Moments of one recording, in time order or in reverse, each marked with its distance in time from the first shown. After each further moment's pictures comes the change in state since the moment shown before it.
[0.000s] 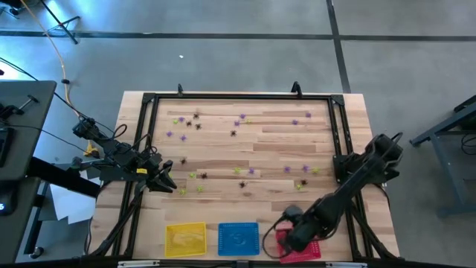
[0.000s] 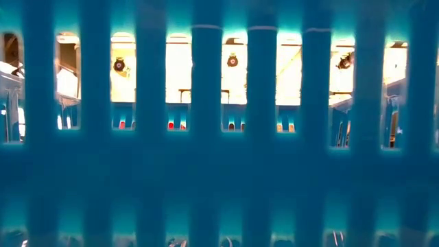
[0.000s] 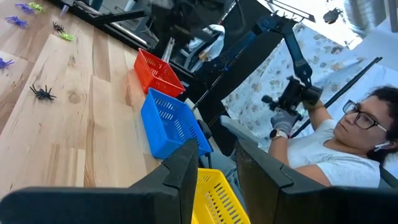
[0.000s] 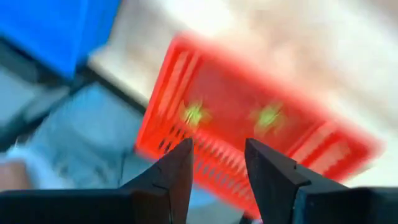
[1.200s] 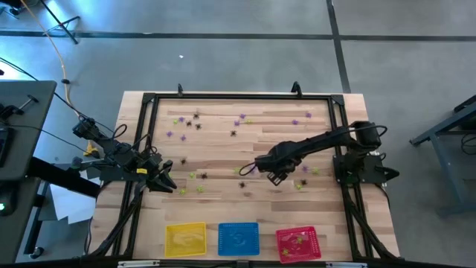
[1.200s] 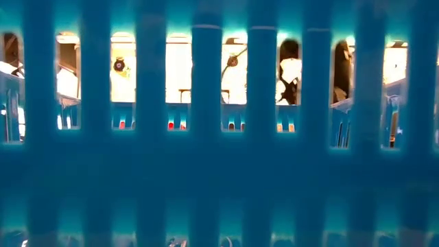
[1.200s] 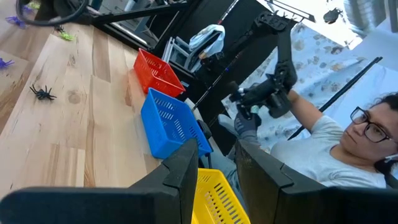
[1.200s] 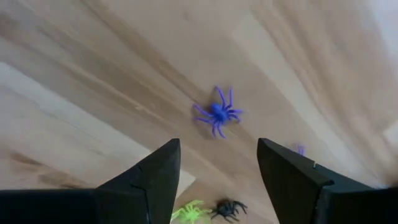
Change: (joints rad) left arm 0.000 0.000 0.000 0.000 0.000 0.000; right arm -0.671 0.110 -0.168 -0.239 0.114 -0.849
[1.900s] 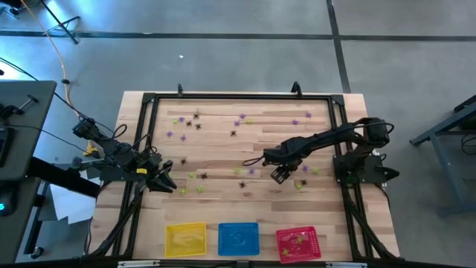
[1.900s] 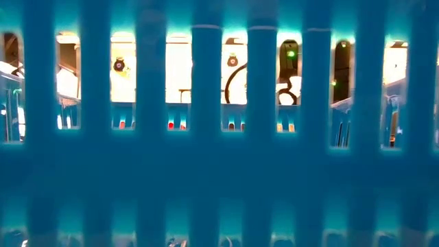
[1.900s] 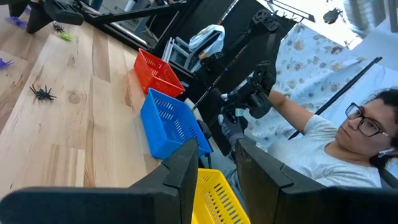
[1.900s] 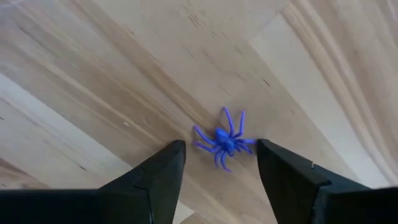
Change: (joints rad) left arm 0.000 0.000 0.000 0.001 0.000 0.000; right arm -0.096 -0.051 -0.241 0.318 -0.080 -0.153
